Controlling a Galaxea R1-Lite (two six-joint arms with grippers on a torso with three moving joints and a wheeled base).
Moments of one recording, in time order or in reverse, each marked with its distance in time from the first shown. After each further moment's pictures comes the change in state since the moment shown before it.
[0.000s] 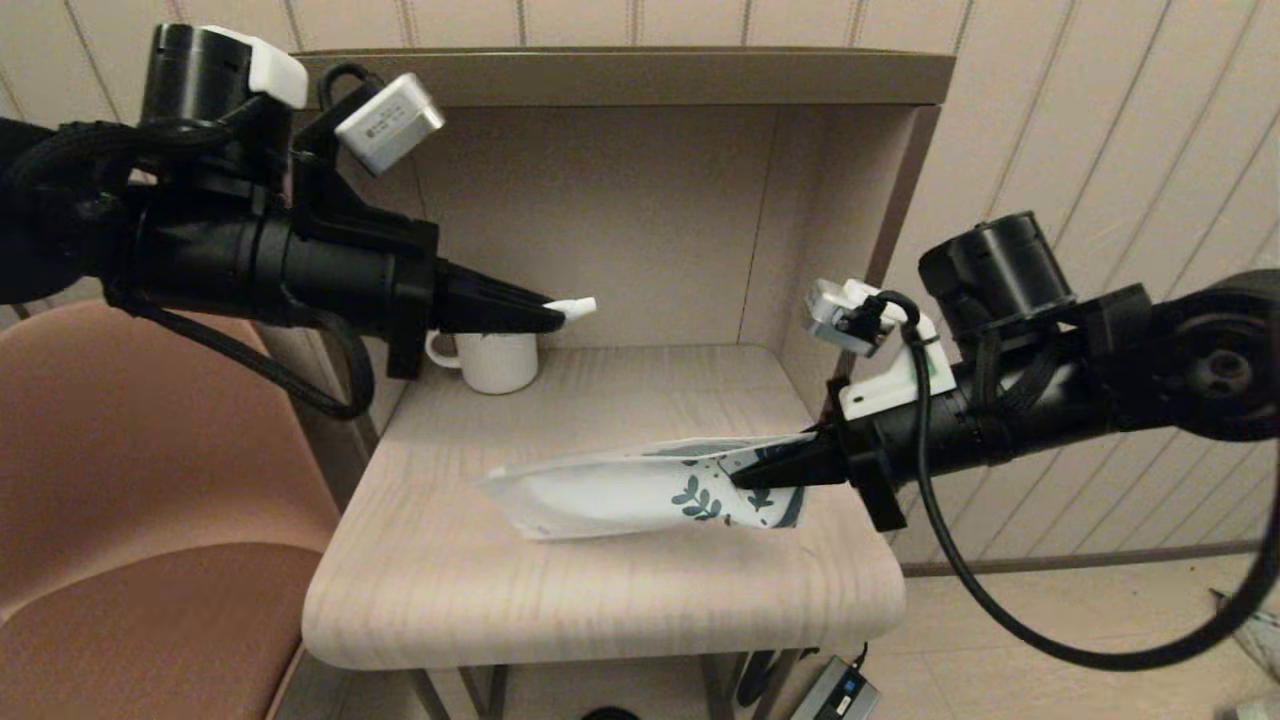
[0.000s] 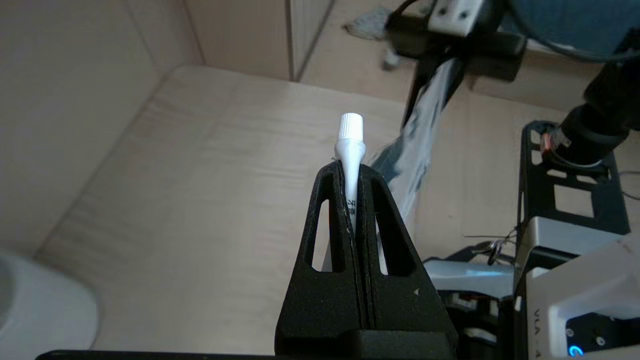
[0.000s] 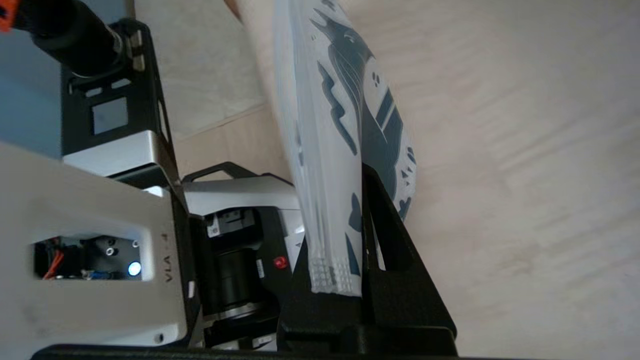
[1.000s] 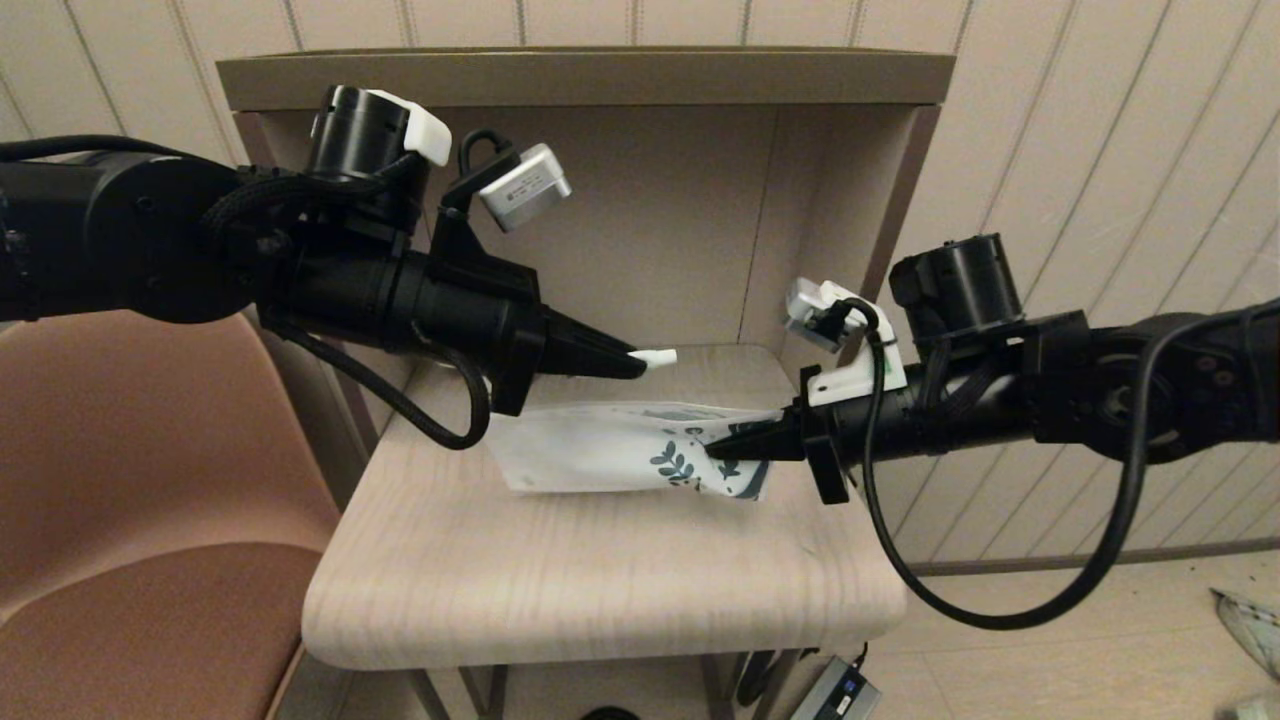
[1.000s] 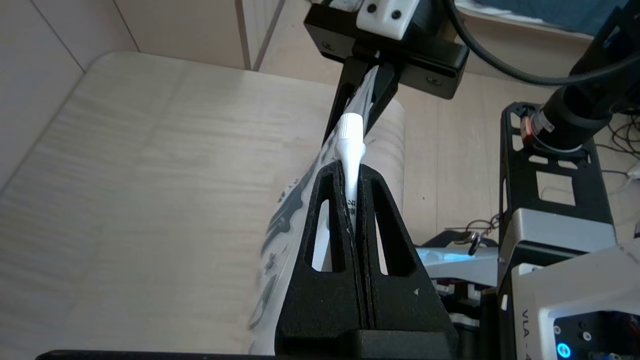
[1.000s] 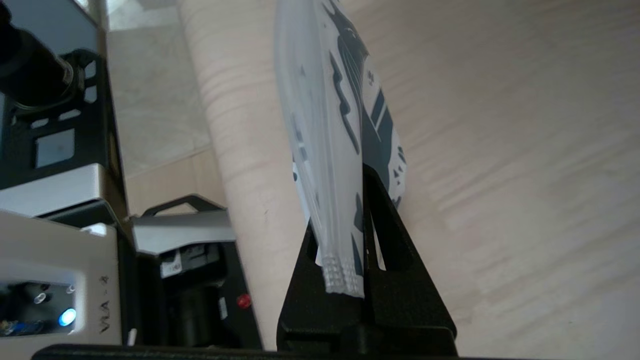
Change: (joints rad) left arm -0.123 0.122 -0.072 0.024 0.042 -0.001; right arm -0.024 0.073 0.057 -0.278 0.004 0.047
